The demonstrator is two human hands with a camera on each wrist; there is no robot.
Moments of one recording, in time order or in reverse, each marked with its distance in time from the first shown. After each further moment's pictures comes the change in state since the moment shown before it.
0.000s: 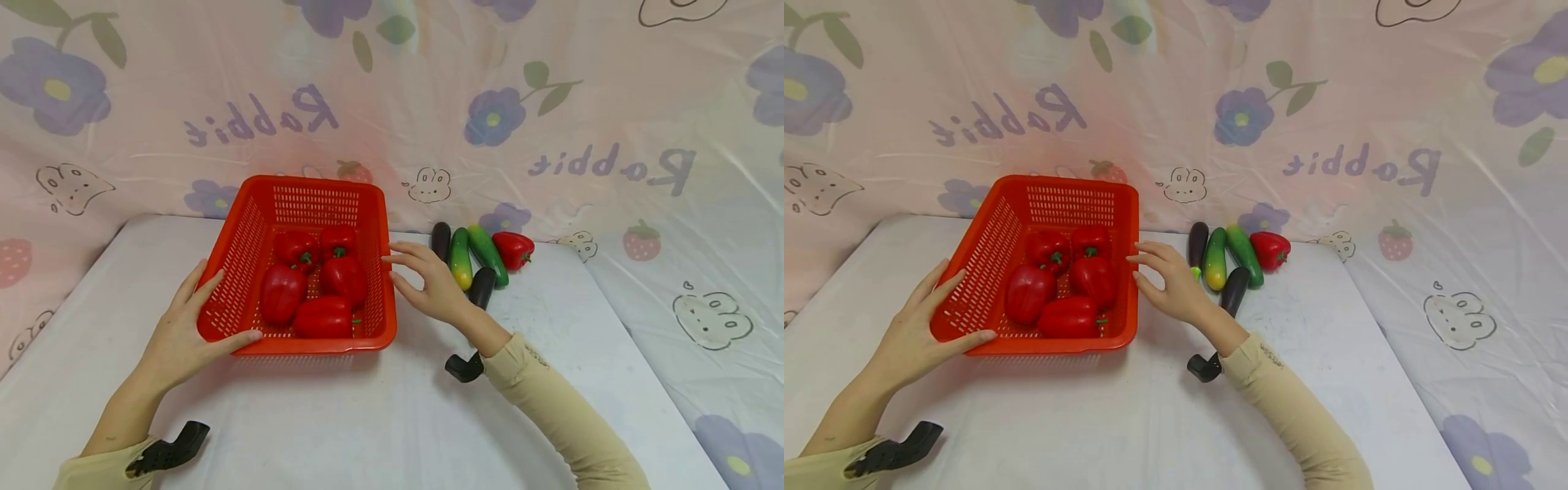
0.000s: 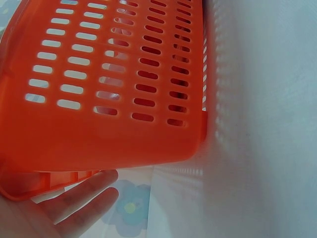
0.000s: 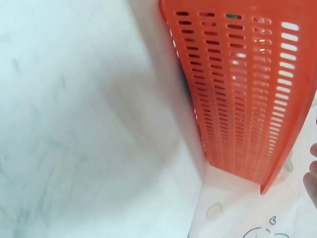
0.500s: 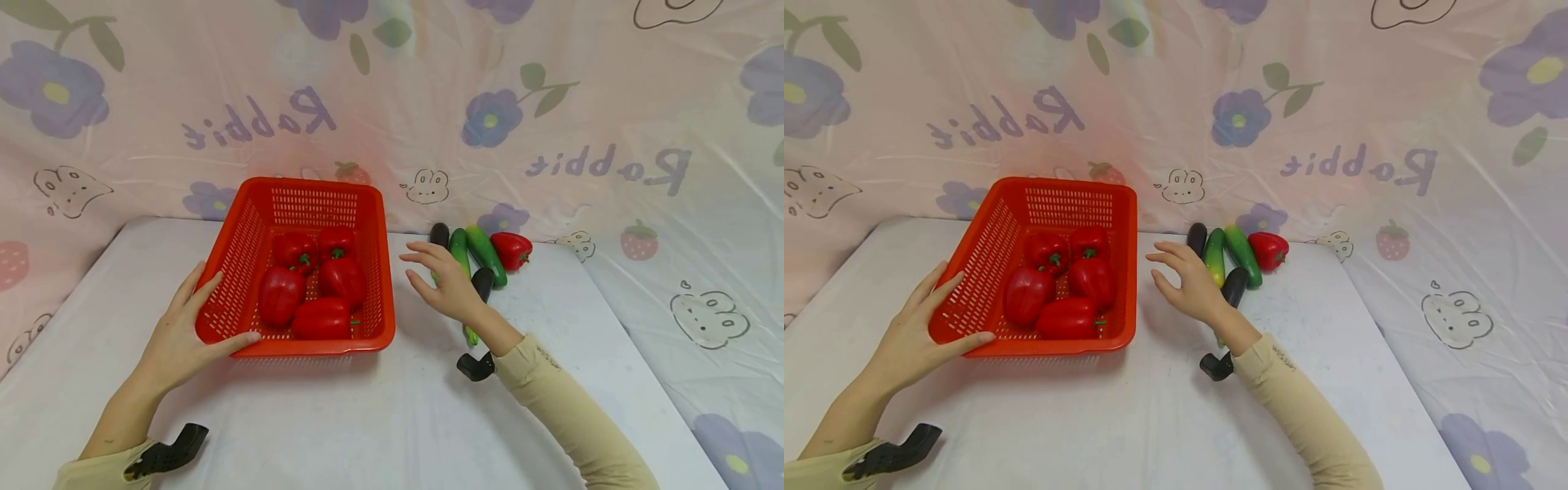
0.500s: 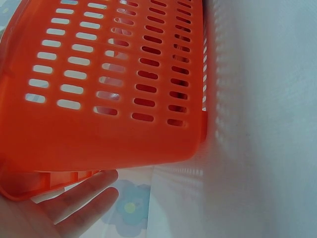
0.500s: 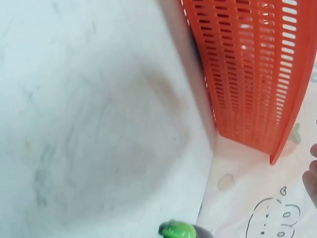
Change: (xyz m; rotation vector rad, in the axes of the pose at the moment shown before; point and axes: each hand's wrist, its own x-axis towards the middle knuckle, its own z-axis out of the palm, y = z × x) left_hand 0.000 -0.002 0.001 -0.009 0.000 0.001; right_hand -0.014 0.018 -0.013 -0.051 0.028 0.047
